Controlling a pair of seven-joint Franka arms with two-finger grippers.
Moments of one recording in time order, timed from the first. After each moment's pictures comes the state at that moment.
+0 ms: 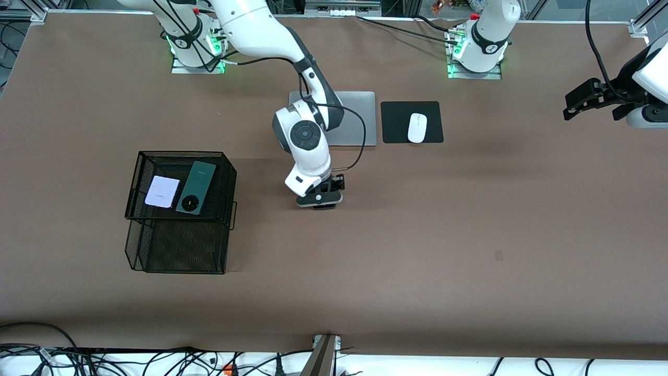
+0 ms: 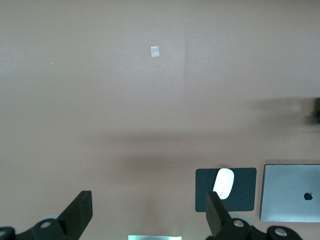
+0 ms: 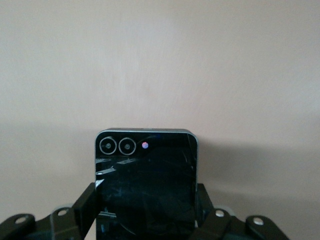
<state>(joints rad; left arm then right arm) 0.01 0.03 -0.07 -1.45 0.00 1.41 -0.08 1.03 0.85 -0.42 -1.47 0.40 2.40 0.41</state>
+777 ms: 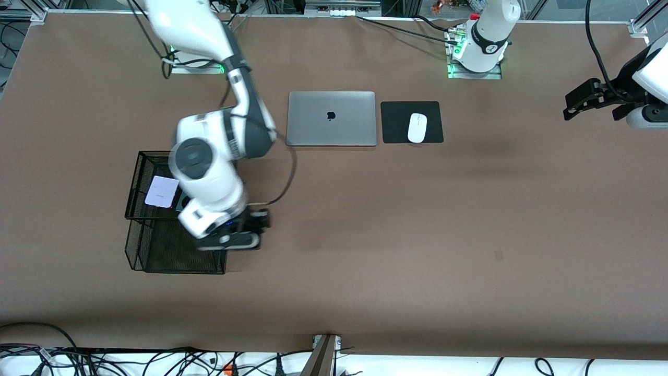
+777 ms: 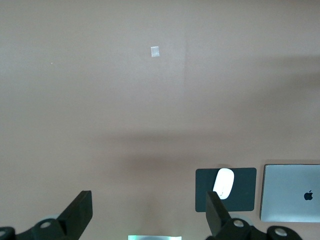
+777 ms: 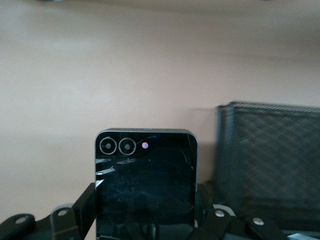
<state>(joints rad) 0.01 0.03 -0.07 -1.45 0.00 1.41 -0.08 0.81 0.76 -0.62 -1.27 0.40 2.06 0.12</state>
